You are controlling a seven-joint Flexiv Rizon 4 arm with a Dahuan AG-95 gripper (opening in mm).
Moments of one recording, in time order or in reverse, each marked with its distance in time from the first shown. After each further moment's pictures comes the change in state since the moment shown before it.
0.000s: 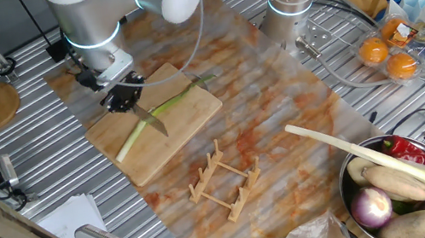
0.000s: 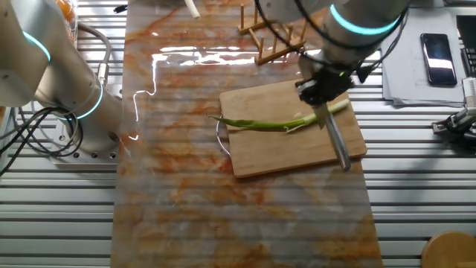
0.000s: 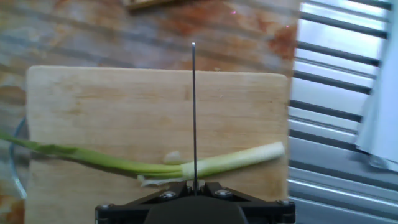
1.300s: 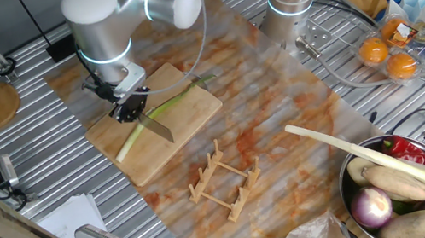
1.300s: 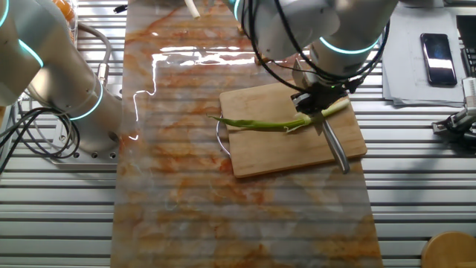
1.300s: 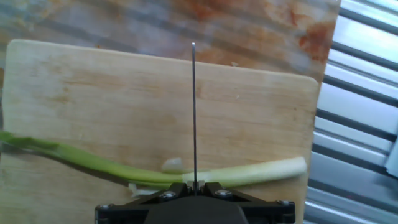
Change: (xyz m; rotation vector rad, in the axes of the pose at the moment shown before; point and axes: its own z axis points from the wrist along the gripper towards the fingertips) arm -0.007 -0.007 0.044 0.005 0.007 -0.086
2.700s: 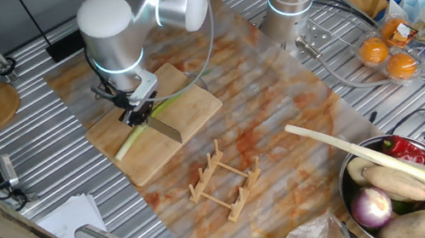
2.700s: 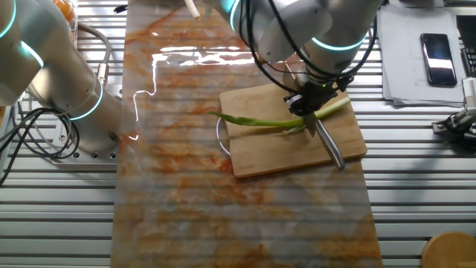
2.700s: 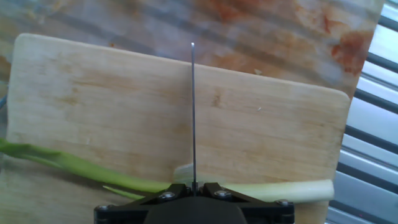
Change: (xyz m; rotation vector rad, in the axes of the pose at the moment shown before) arm -0.008 0.012 0.022 -0.013 0.045 -0.040
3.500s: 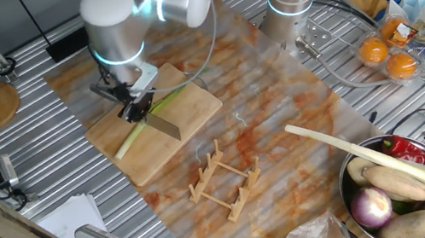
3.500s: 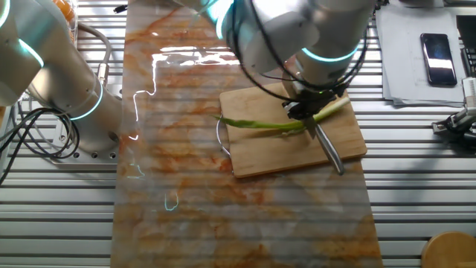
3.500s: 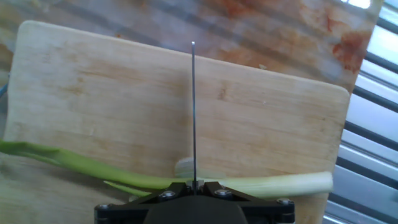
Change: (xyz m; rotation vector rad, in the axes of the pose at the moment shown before) arm 0.011 -0.001 0.000 0.024 -0.005 -0.001
